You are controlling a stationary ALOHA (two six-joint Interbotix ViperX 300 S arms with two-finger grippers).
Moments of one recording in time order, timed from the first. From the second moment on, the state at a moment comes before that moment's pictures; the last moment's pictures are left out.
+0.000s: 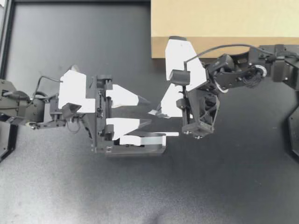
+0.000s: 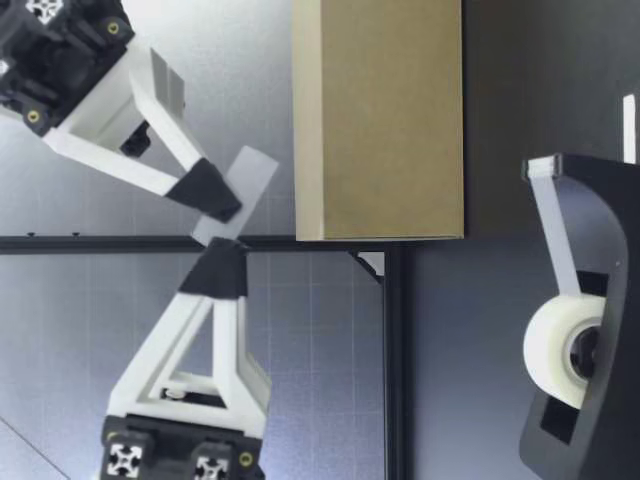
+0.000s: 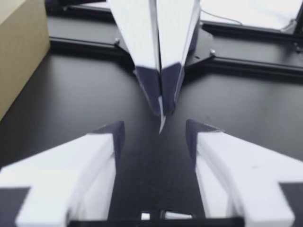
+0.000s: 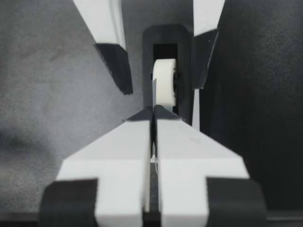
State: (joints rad) left arm -0.01 -0.10 0.86 -0.12 -0.61 -0.01; right arm -0.17 -0.14 0.45 0.50 0.58 -0.41
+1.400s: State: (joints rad) left arm -0.02 -0.10 0.85 -0.12 -0.61 -0.02; right arm -0.21 -0.15 0.52 0.47 0.49 -0.40
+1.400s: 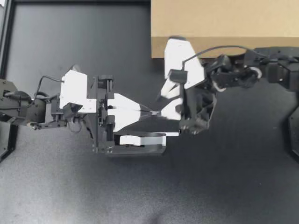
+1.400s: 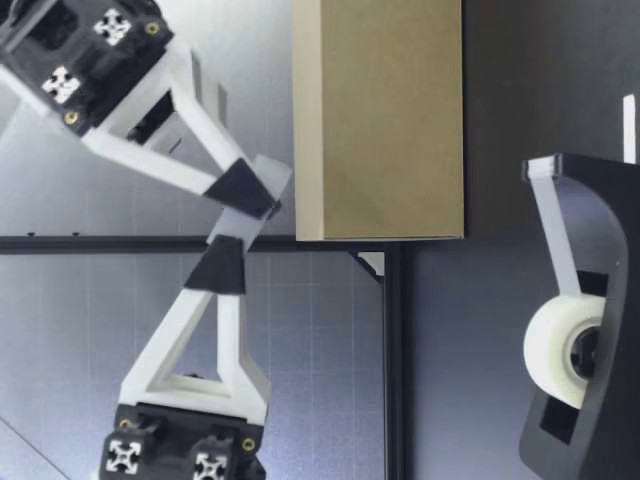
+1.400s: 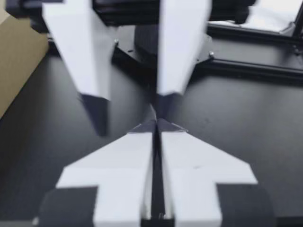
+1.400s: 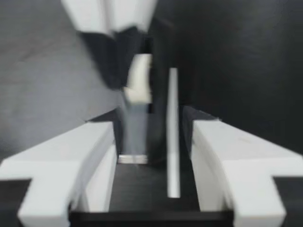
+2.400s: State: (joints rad) left arm 0.30 0.12 0.75 -0.54 -0.80 -0.56; right arm -0.42 -0.16 0.79 0.39 -0.33 -0.42
